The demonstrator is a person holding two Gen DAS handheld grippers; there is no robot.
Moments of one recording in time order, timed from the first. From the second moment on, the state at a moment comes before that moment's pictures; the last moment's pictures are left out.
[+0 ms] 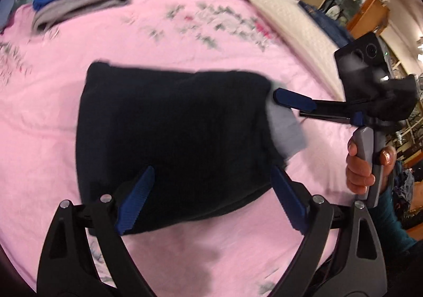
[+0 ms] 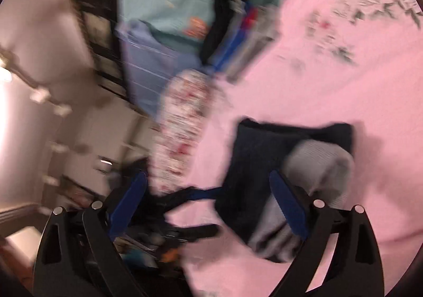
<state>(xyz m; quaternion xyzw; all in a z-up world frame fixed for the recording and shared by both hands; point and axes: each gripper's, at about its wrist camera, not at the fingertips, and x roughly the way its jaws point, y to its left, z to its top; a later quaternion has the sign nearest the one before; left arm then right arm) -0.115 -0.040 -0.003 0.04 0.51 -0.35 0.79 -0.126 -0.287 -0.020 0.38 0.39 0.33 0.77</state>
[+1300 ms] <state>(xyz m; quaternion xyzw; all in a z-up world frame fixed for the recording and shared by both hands) -0.057 0.061 0.004 -0.09 0.52 -0.30 0.80 -0.182 -0.326 -0.056 0.43 0.49 0.18 0.74</state>
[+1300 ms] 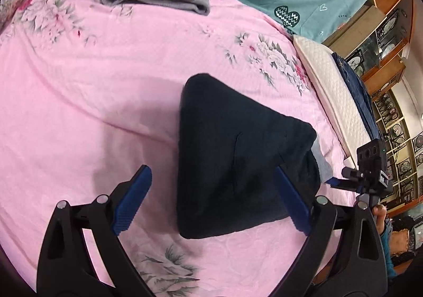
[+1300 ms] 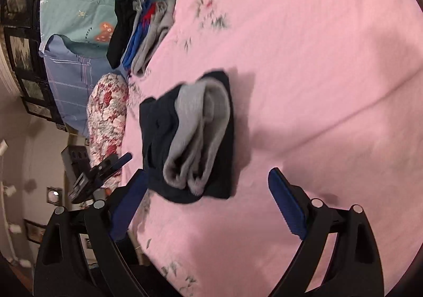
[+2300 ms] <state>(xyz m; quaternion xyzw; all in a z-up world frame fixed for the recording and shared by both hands) -0.037 0.044 -0.039 -0.07 0.57 -0.32 0.75 -0.139 -0.280 -0.062 0.41 0.54 0.22 0.70</state>
